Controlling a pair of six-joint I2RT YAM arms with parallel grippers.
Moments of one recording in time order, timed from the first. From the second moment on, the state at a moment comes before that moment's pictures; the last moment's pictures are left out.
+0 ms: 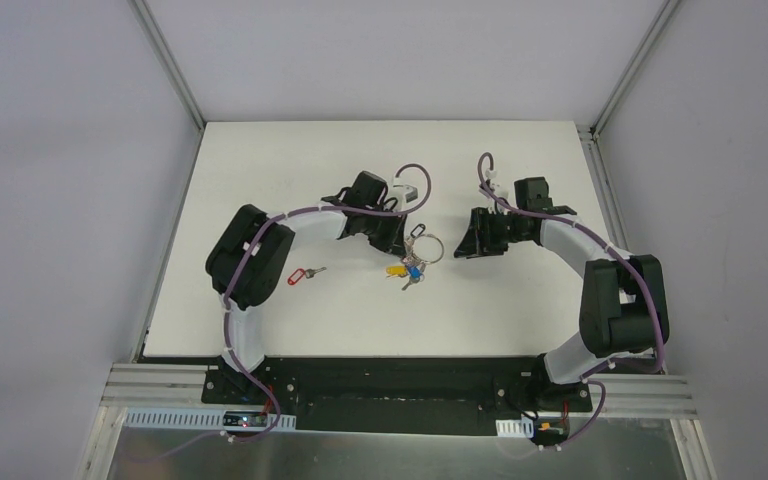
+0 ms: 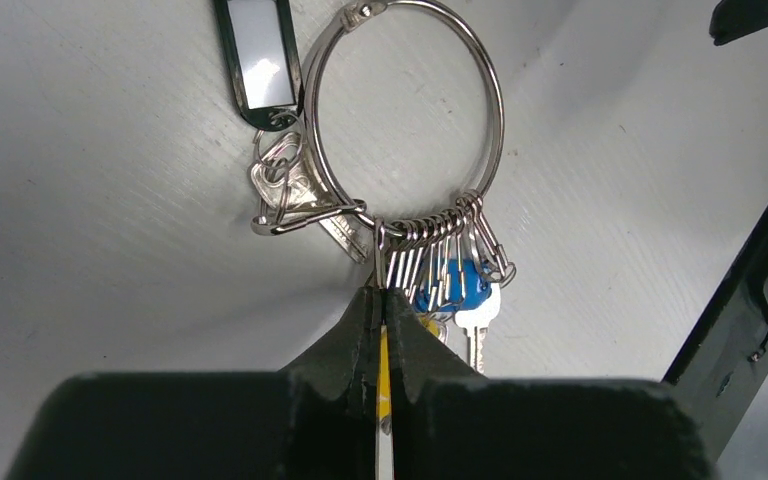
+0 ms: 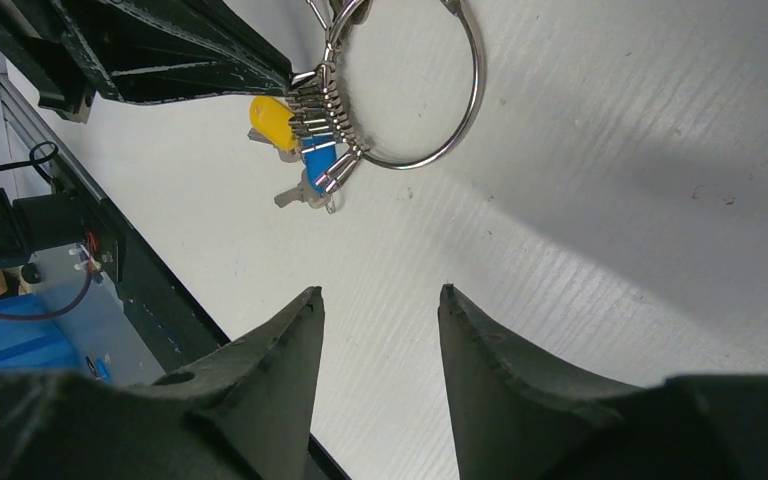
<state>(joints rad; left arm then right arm) -0.60 1.95 1.22 -0.13 0.53 -0.17 0.15 1.56 0.94 -0.47 -0.72 0.06</state>
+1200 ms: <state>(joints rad) -0.61 1.70 1.52 -0.83 0.88 0.10 0.42 1.26 1.01 -0.44 -1.00 -0.28</state>
